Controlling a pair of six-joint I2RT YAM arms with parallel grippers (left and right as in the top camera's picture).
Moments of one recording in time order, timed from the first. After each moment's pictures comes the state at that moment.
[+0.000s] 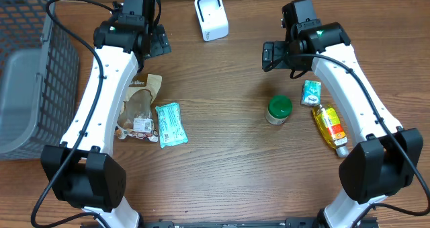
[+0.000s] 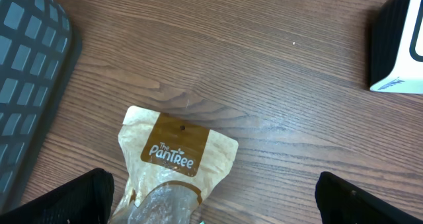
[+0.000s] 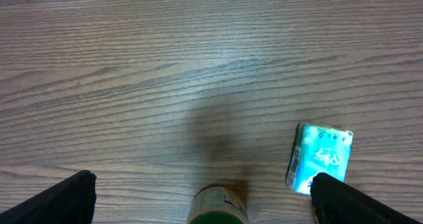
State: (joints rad) left arm -0.18 1.83 1.77 -1.00 -0.30 -0.46; right arm 0.25 1.86 1.71 -1.03 0.08 0.28
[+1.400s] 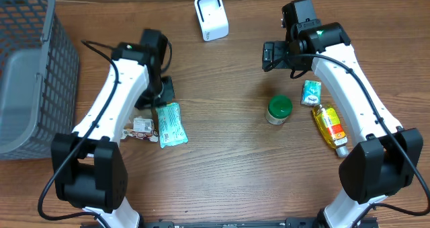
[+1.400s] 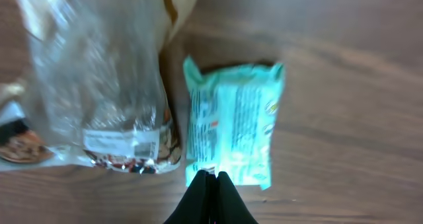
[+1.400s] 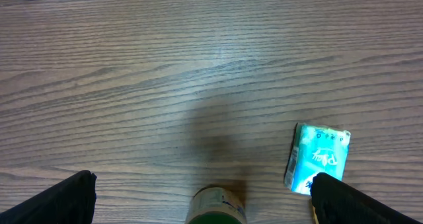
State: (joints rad) left arm -0.20 1.83 1.47 -1.20 -0.02 -0.43; right arm 0.25 1.86 1.71 -1.03 0.08 0.28
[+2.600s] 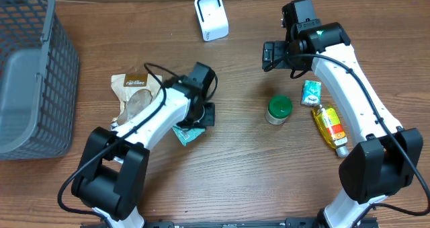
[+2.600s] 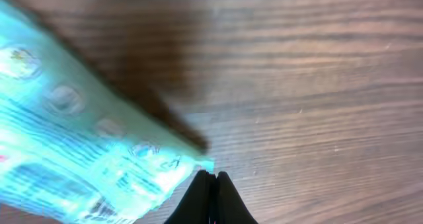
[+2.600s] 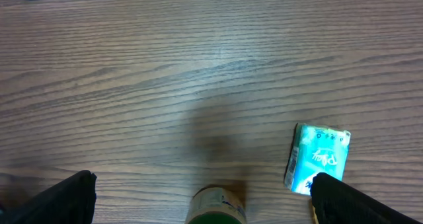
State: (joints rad) left arm -0.47 1.83 1.24 -0.85 0.12 -0.45; right arm 0.25 1.86 1.71 -1.03 0.08 0.28
